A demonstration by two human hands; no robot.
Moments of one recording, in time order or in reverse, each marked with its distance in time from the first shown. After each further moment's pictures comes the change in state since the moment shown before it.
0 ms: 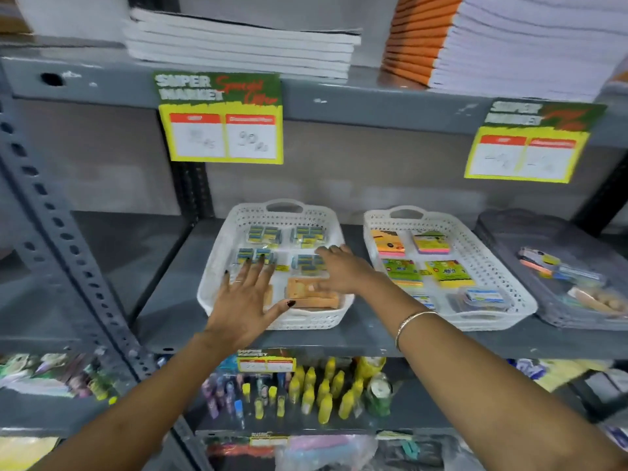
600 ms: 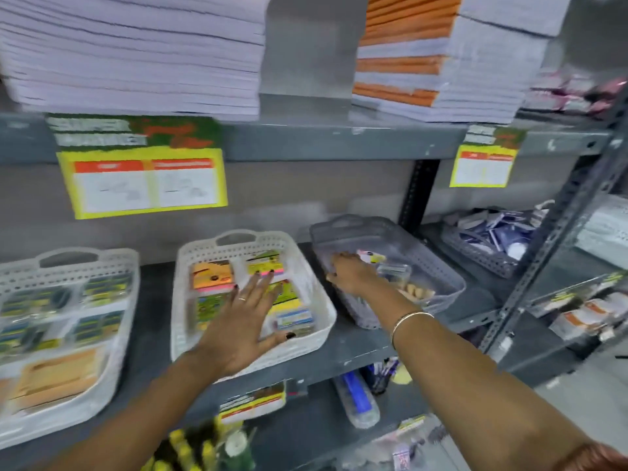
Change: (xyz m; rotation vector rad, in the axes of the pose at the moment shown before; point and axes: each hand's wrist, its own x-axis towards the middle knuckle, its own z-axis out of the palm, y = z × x) left_hand 0.104 0.305 0.041 -0.042 -0.010 0.516; right_hand -0.122 0.338 -0.037 0.016 0.127 0.467
